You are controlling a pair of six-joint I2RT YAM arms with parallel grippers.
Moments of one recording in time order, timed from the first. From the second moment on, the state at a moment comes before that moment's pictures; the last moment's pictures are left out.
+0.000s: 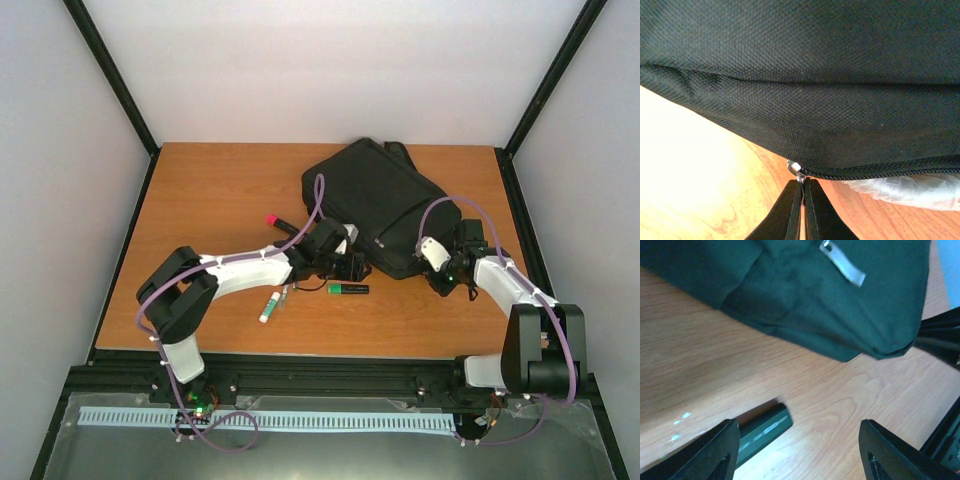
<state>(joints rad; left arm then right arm) -0.88 1.75 1.09 -0.17 0.20 -0.70 0.00 1.33 0.70 -0.58 -0.25 -0.76</state>
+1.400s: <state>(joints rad) -0.90 1.92 1.13 0.16 0.33 -1.06 -0.07 1.39 0.82 -0.74 -0.25 -0.79</state>
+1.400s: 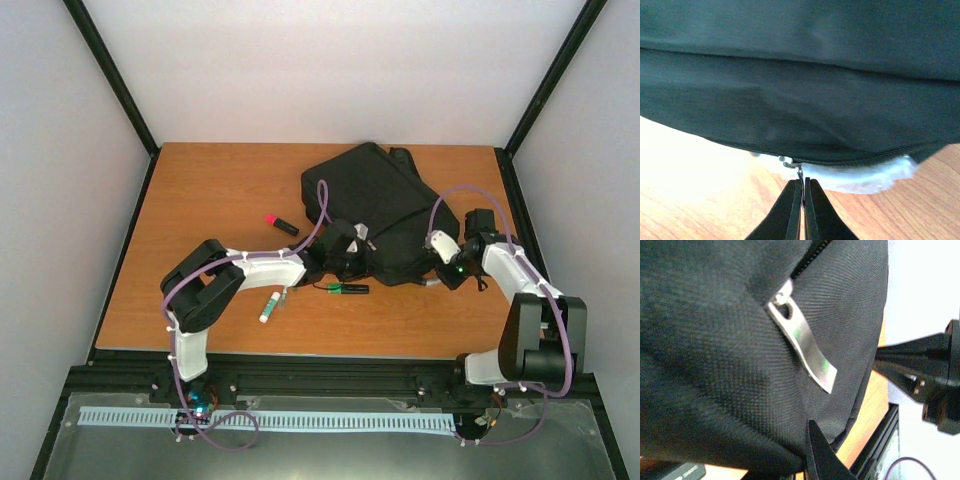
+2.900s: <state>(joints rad) -0.69 1.73 1.02 -0.20 0.32 -0.87 0.17 1.36 0.78 -0.69 -0.35 -0.66</state>
